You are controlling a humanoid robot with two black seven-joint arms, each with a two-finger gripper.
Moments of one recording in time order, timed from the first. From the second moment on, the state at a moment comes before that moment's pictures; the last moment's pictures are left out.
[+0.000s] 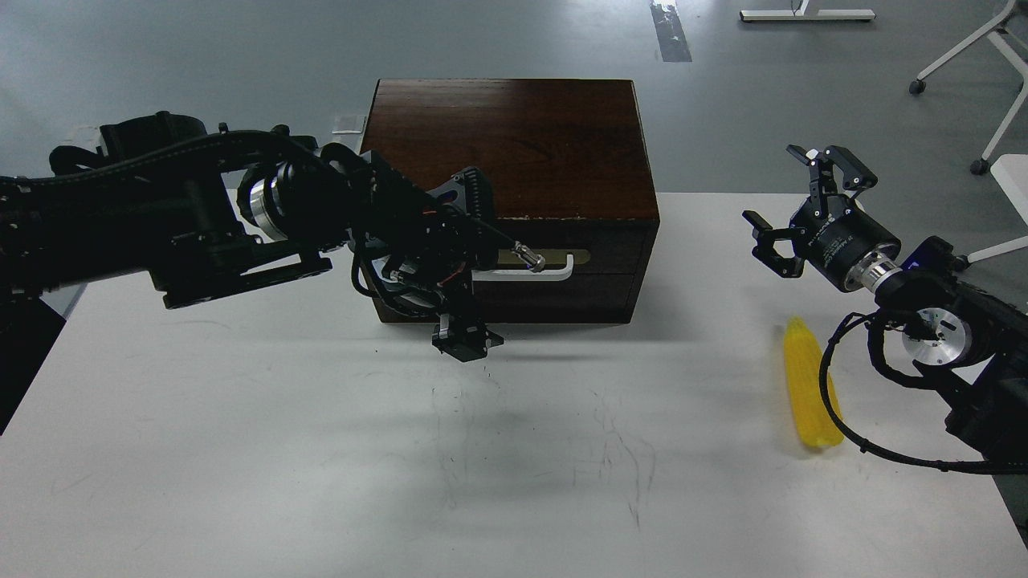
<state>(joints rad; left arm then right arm) -1.45 0.32 0.14 -1.22 2.12 -0.49 -0.49 0.73 -0.45 0.55 0.63 -0.01 0.49 0.24</state>
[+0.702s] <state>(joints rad) -1.47 0.26 0.17 -1.25 2.09 -0.49 -0.49 0.73 -0.45 0.55 0.62 -0.01 0.49 0.25</state>
